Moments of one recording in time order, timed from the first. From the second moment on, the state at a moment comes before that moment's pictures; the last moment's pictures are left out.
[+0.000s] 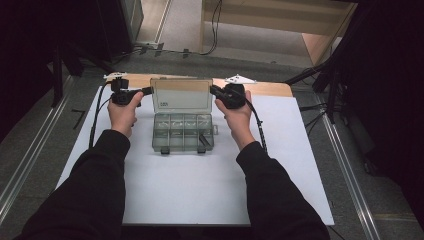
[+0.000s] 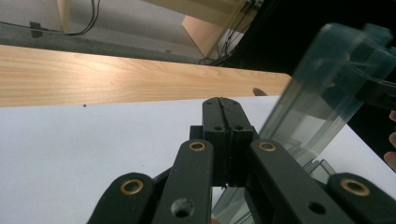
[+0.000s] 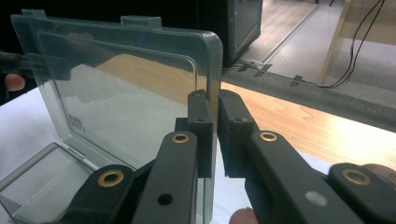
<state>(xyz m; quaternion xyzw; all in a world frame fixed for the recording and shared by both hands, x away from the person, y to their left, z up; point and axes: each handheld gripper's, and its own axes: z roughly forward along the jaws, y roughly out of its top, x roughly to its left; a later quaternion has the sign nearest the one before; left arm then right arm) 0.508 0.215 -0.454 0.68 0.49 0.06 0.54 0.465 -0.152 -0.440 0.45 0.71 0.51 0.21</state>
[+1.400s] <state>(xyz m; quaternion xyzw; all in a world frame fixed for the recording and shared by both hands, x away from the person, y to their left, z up) 0.494 0.204 -0.447 0.68 0.45 0.03 0.58 0.422 -0.186 -0.432 0.41 0.70 0.56 0.17</state>
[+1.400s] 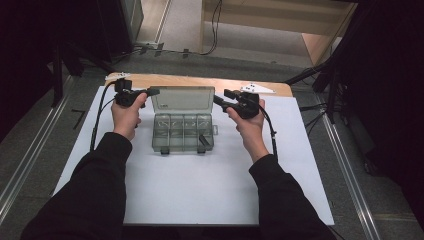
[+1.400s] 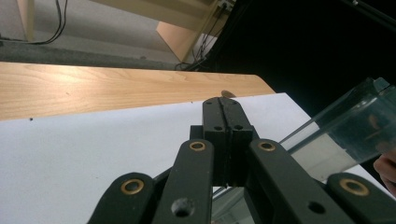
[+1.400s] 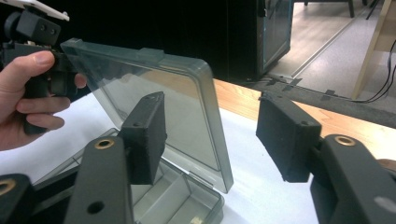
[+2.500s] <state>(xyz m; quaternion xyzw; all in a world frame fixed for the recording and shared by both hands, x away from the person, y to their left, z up) 0.459 0.204 -0.450 0.68 0.42 0.04 0.60 0.430 -0.182 -0.449 0.47 0.68 0.53 0.16</state>
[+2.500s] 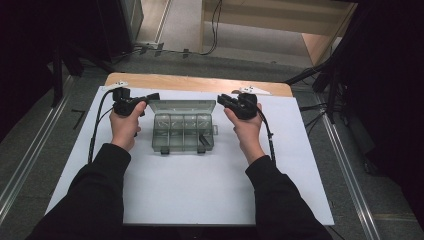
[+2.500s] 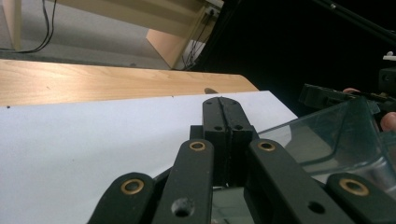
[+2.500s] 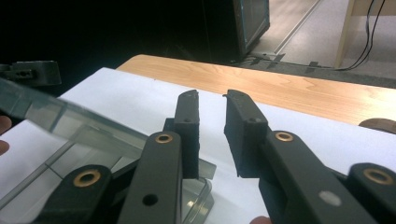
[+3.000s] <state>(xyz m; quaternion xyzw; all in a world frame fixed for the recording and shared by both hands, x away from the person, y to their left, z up) 0.420 0.199 -0.465 0.69 0.41 0.05 0.59 0.400 -0.168 -0.464 0.46 0.69 0.53 0.17</state>
